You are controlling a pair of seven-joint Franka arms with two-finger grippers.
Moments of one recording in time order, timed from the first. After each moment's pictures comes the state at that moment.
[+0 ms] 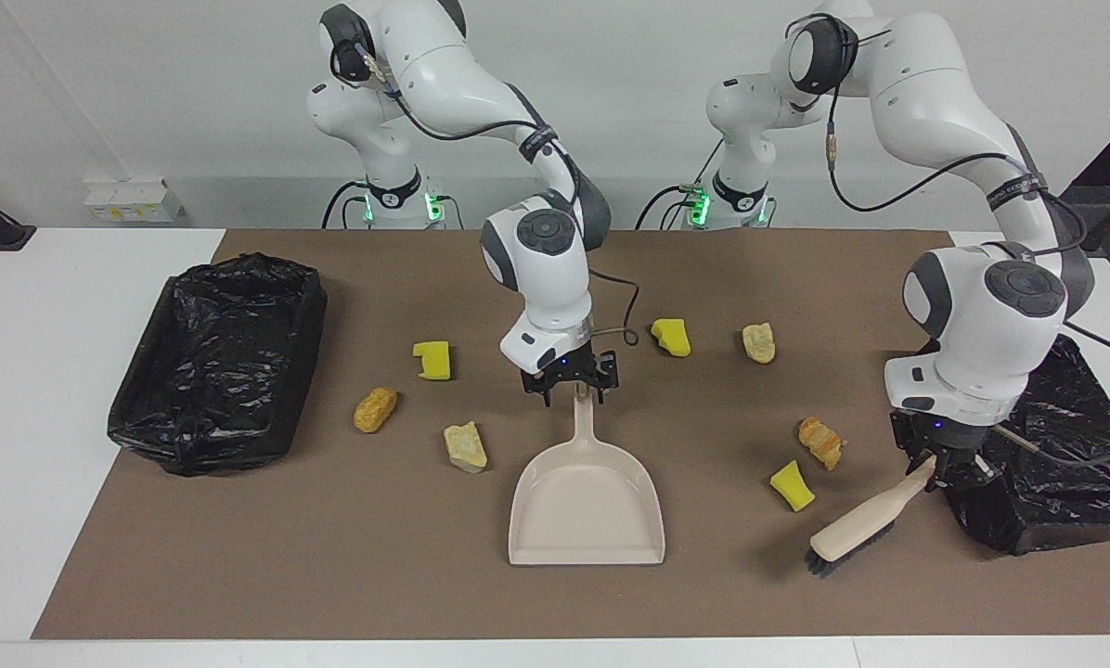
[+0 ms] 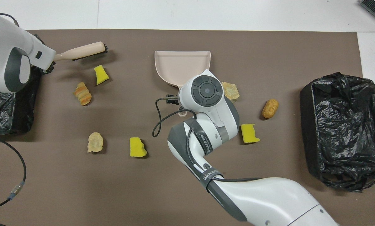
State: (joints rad) left arm 0.09 0.61 -0.11 -1.38 0.25 2.18 1.22; right arm 0.60 0.54 -0.05 -1.57 0.08 2.31 0.52
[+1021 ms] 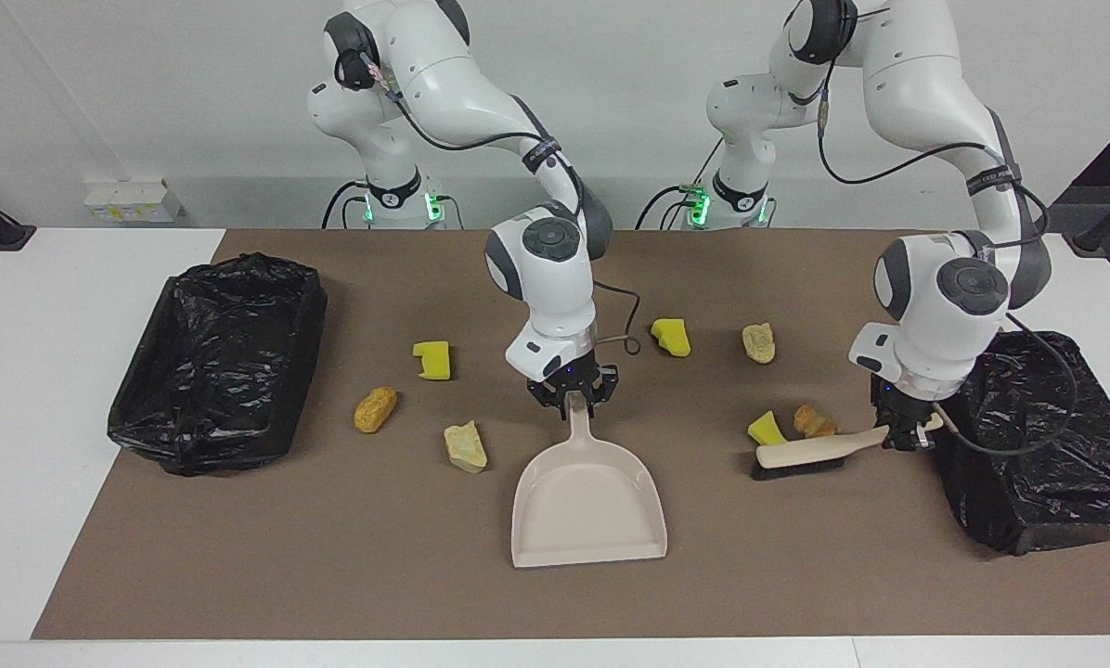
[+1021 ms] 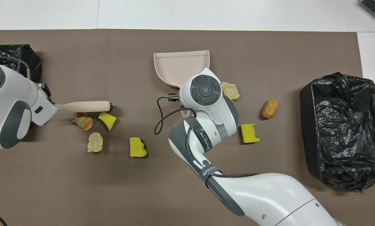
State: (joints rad) left arm 0.08 0.11 -0.13 -2.01 0.26 2.14 1.37; right arm 0.59 0.56 -0.05 -1.55 0.05 2.32 0.52
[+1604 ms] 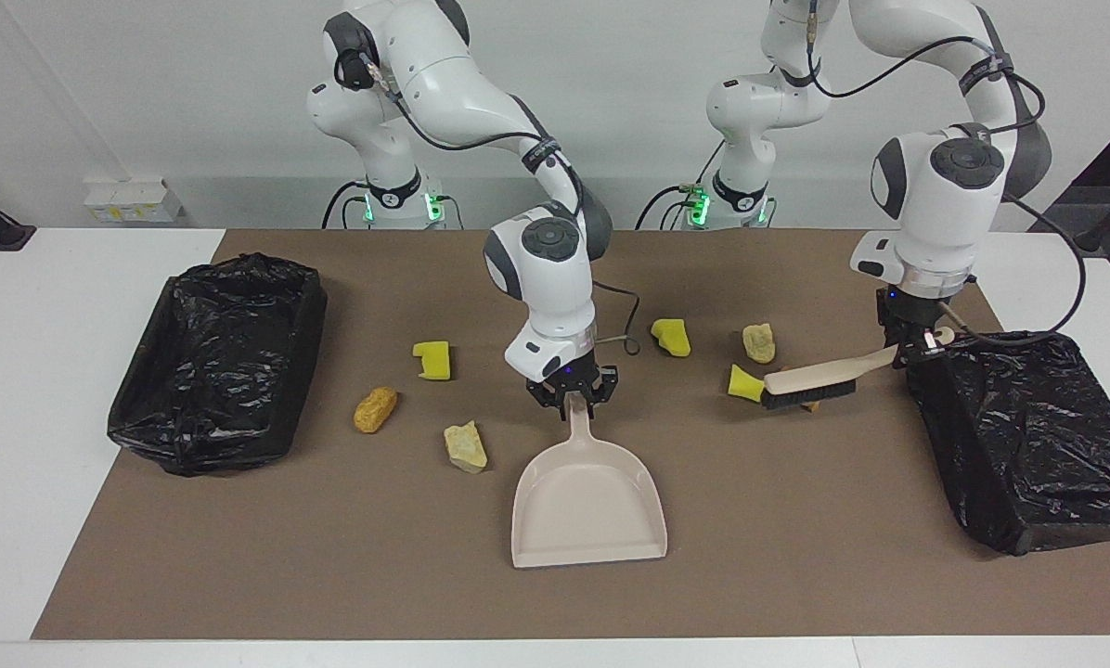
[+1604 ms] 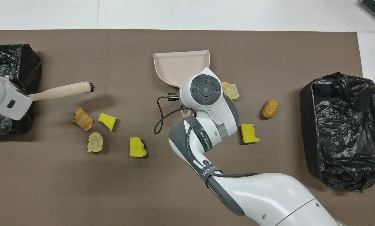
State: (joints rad) left arm 0.18 0.11 -0.11 -1.97 0.26 2.21 1.20; right arm 0.59 0.56 -0.05 -1.54 0.05 2.32 0.52
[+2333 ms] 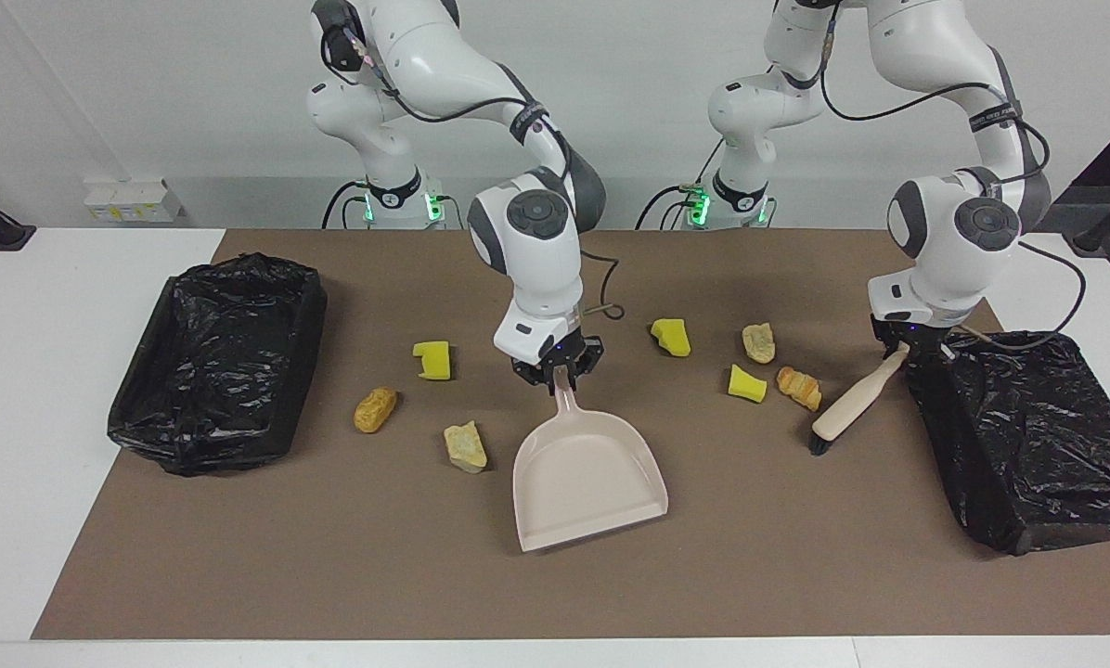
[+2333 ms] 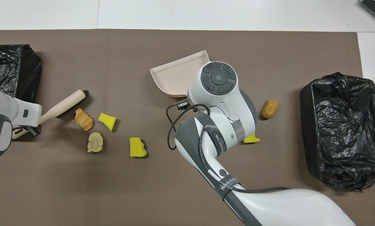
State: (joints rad) left arm 0.21 0.08 -0.13 -2.14 0.26 2.16 0.83; right arm 0.57 0.40 -0.05 -1.56 0.08 2.02 0.17
